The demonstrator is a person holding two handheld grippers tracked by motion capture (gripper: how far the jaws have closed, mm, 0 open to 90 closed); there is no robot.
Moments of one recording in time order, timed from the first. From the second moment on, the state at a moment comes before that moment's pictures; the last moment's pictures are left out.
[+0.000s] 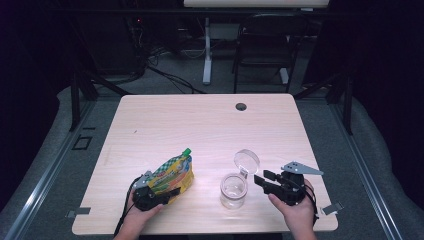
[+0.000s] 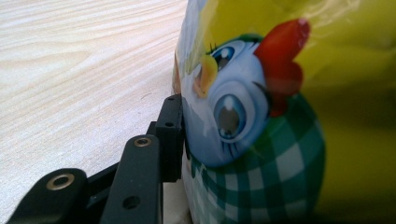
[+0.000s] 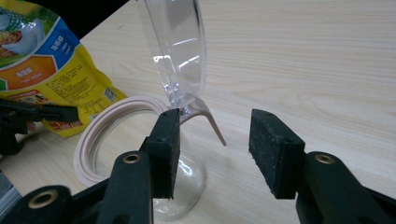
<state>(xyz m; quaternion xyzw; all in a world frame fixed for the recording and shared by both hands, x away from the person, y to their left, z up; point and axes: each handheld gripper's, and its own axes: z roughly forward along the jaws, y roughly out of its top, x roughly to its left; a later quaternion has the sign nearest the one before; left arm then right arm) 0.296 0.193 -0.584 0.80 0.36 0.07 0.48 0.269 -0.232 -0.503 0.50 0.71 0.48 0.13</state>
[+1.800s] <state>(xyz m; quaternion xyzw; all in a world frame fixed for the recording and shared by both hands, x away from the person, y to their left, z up) 0.279 0.169 -0.542 0.83 0.31 0.19 0.41 0.237 -0.224 -0.466 0.44 0.71 0.52 0.20</state>
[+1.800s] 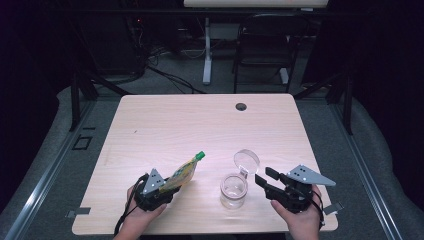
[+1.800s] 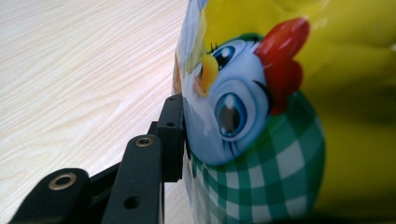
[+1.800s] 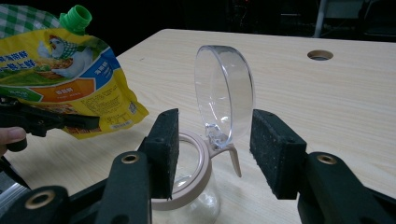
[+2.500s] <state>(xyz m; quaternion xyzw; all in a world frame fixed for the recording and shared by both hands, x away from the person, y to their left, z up) 0.274 0.165 -0.538 0.85 0.29 0.23 0.38 0.230 -0.208 -0.460 0.39 0.75 0.50 0.21</state>
